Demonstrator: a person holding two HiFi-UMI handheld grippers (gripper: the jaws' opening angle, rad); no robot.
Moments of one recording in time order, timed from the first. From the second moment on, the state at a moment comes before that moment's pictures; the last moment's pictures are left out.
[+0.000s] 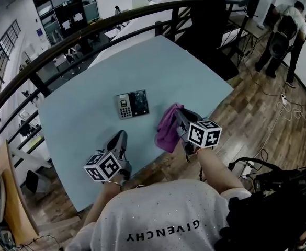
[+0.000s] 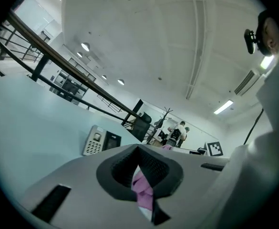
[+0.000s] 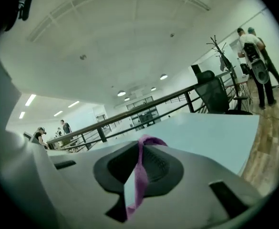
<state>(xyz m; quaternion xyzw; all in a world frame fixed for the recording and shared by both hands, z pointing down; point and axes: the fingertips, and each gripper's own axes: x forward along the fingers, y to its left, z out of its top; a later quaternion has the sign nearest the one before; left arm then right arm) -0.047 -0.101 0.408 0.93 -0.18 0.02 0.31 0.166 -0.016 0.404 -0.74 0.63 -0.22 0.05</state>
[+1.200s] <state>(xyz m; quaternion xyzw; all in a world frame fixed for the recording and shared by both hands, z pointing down) 0.036 0.093 0.387 0.95 -0.09 0.03 0.29 0.169 0.185 0.340 -0.77 0.62 -0.14 0.03</state>
